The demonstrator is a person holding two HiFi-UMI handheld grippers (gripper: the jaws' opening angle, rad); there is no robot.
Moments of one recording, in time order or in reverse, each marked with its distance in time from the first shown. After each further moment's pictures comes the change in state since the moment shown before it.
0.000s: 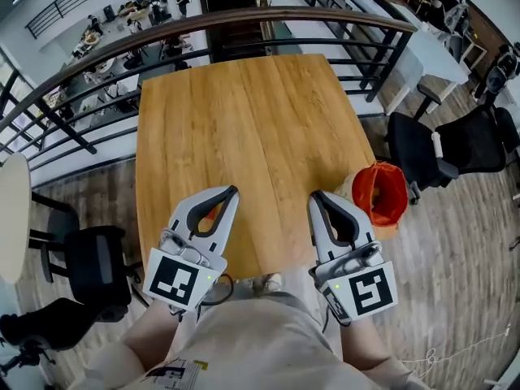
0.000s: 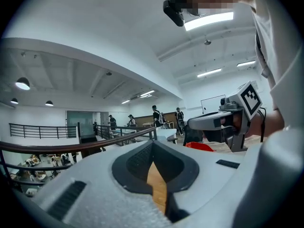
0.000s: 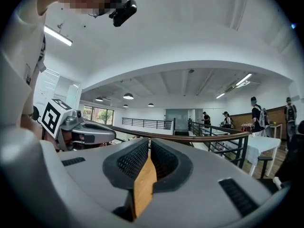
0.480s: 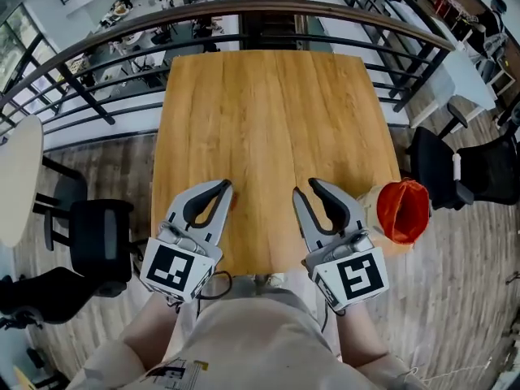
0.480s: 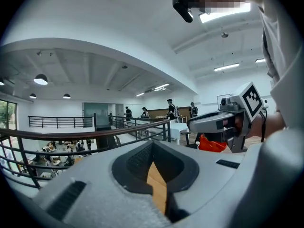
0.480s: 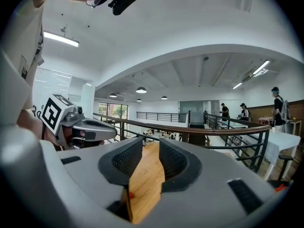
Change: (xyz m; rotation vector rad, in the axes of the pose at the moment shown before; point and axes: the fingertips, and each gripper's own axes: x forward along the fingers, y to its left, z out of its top) left arm -0.027 0.063 -0.039 -0.019 0.047 0.160; right arm 0.070 0.043 -0.032 0.003 0.089 0.186
